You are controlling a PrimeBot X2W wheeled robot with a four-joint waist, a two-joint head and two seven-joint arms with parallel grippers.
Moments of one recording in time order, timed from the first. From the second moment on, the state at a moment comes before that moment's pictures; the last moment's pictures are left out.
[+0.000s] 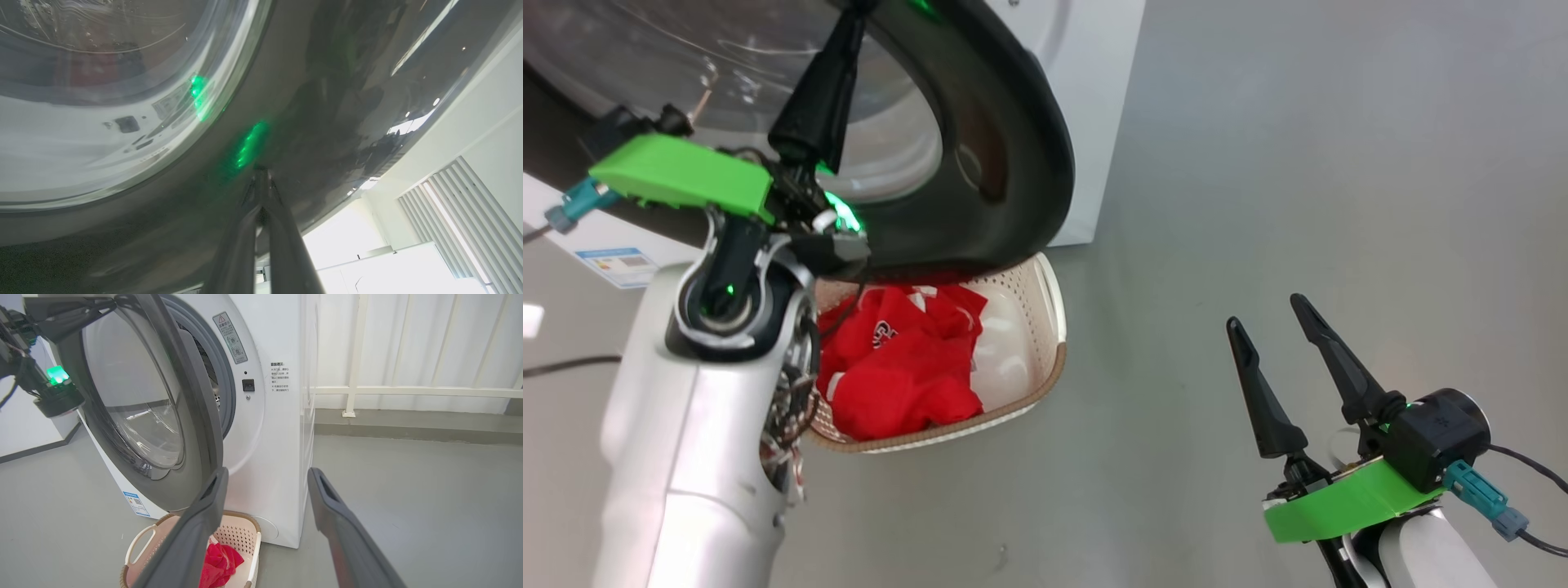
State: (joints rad) left arm -0.85 0.03 -0.13 0.41 -1.73 -0.04 0.18; right arm -0.13 -0.05 0.14 0.08 0.24 0.12 -0.26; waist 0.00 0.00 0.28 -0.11
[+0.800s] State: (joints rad) left arm -1.03 0.04 -0.11 0.54 -1.71 -0.10 0.18; right arm -0.18 -0.05 0.14 0.06 0.24 0.12 -0.26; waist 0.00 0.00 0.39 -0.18
